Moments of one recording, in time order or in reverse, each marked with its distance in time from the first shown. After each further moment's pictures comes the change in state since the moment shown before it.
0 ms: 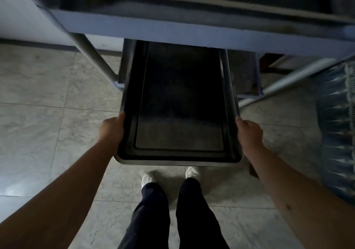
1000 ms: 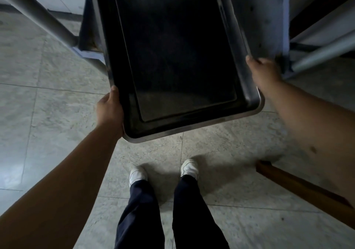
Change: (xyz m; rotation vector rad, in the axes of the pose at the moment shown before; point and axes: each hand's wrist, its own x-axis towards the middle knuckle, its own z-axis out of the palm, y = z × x) left_hand 0.038 0.004 0.131 -0.544 0.059 -0.094; right_hand 0.192 -0.010 0.051 0.000 -0.028 -0.221
